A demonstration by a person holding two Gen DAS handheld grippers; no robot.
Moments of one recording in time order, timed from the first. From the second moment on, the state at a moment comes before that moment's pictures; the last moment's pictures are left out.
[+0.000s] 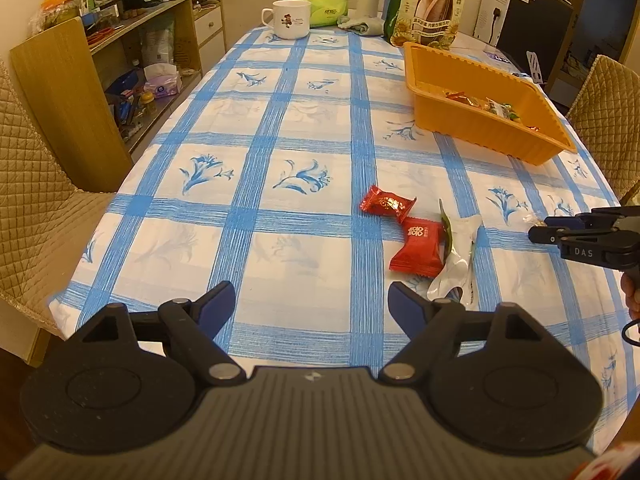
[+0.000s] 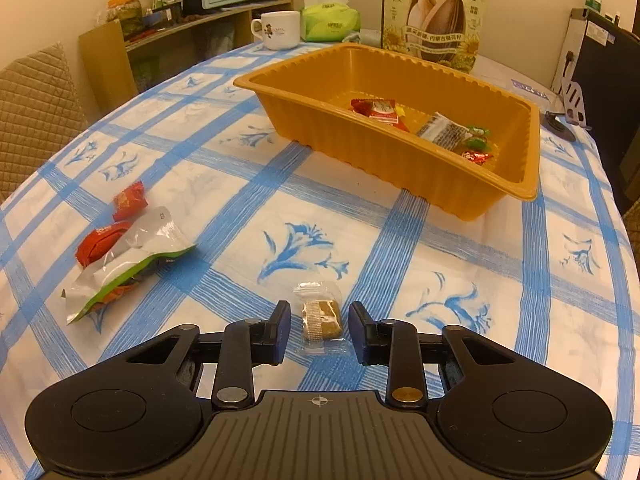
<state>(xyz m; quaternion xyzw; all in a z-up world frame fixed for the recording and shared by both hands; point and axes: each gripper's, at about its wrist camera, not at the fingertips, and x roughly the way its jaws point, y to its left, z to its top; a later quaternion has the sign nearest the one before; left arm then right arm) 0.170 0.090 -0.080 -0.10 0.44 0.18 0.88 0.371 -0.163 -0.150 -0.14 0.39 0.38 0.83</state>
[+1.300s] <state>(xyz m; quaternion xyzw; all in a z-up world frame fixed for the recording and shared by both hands) 0.283 0.067 -0.124 -0.06 0.49 0.01 0.87 0.354 -0.212 -0.112 -0.04 0.40 0.30 0.87</state>
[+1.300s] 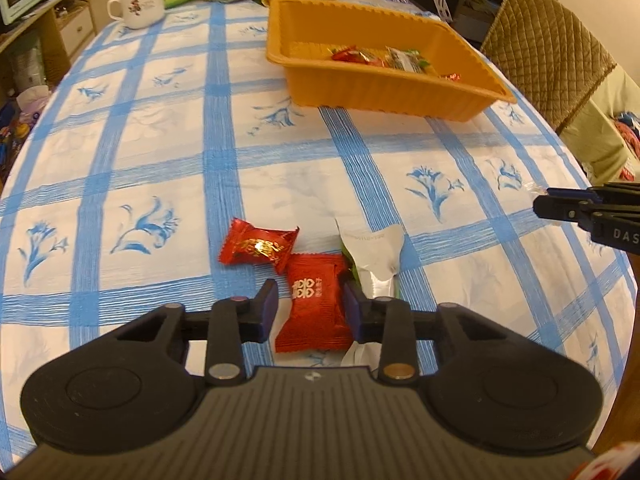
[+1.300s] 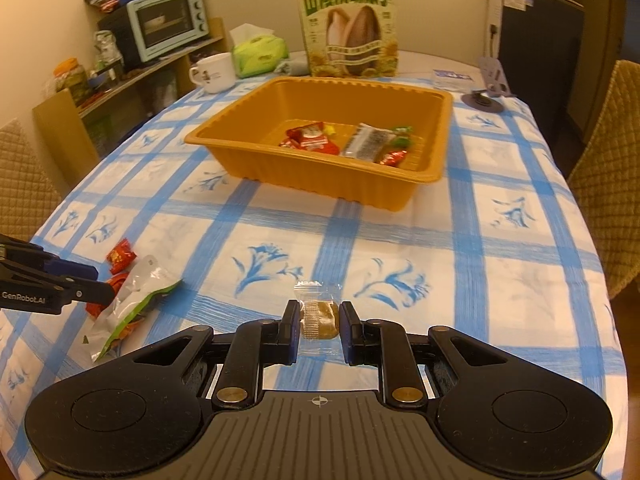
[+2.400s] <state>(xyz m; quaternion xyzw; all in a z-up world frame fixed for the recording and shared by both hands) 0.277 0.074 -0.052 -0.08 0.42 0.00 0.91 0.368 -0.211 -0.076 -0.01 0.37 0.34 0.87</state>
